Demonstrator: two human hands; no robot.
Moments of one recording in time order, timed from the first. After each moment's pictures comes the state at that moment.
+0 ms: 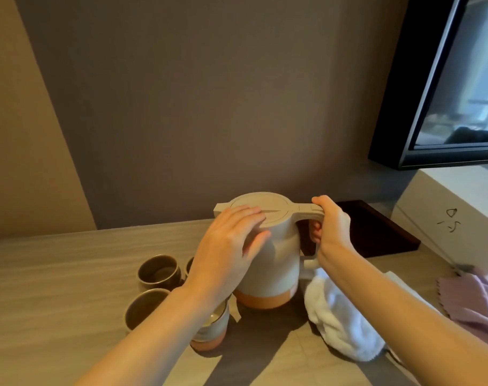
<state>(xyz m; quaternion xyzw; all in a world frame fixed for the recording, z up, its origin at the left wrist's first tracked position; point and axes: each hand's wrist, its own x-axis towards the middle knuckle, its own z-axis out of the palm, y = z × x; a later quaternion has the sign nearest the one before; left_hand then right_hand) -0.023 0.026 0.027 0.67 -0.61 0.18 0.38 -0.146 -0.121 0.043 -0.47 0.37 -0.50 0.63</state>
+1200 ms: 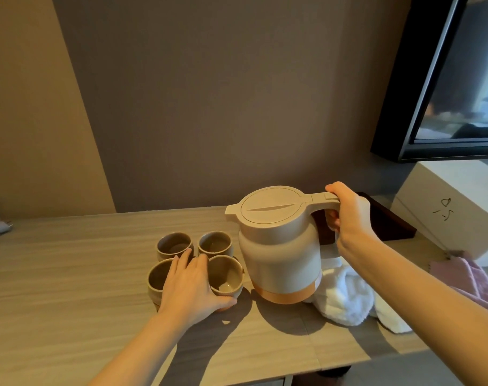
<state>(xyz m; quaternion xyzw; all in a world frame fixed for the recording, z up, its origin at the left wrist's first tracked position) -0.004 0.103 -0.060 0.88 -0.44 0.05 0.15 -0.186 -0.087 0.059 -0.51 0.38 -0.49 0.60</state>
